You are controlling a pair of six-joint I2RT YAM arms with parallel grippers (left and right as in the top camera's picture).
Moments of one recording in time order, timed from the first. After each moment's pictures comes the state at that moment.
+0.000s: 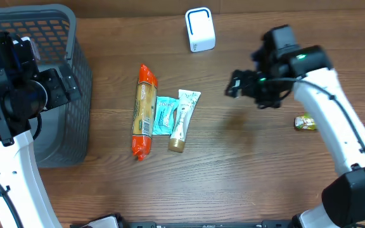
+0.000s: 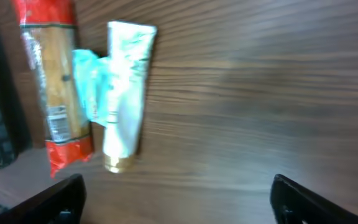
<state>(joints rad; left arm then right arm) 0.26 1.43 1.97 -1.50 -0.02 -0.13 0.31 1.72 1.58 -1.15 -0.34 0.44</state>
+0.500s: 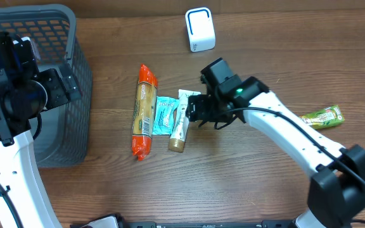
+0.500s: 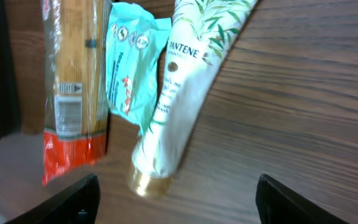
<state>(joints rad) 0.26 1.43 1.97 -1.50 -0.01 -0.13 0.61 1.78 1.40 -0.81 -0.27 0.58</state>
